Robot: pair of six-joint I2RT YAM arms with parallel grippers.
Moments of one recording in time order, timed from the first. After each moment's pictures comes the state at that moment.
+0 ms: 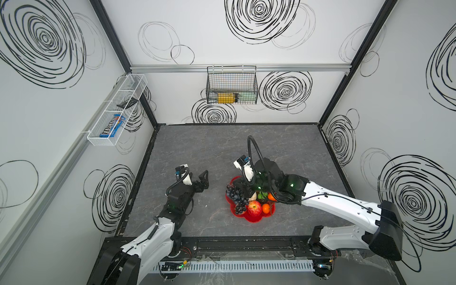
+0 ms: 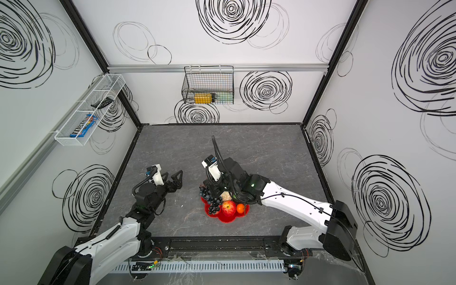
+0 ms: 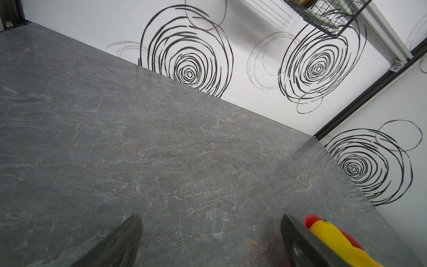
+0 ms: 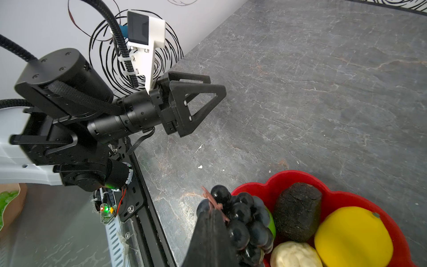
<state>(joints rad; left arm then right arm) -0.28 0.89 0.11 0.57 -0.04 -0.48 1.00 1.29 1.01 -0.29 -0.16 0.30</state>
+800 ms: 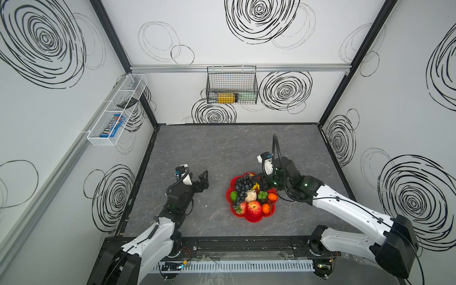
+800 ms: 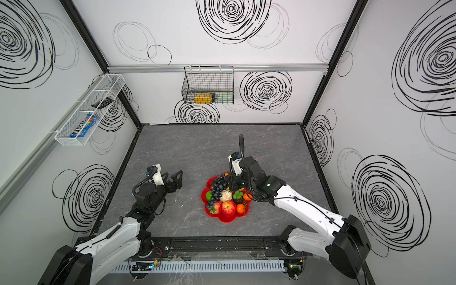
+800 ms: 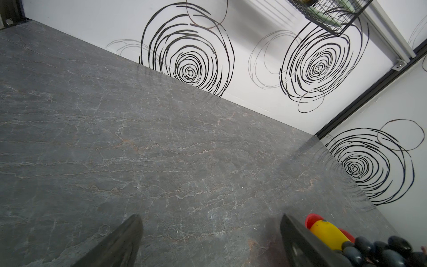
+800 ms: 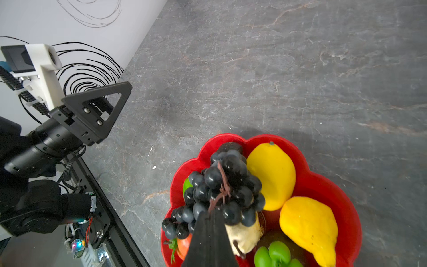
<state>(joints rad) -0.27 0.90 0.11 0.57 -0.04 -0.48 0.77 1.11 0.81 -0.35 -0.15 0.44</state>
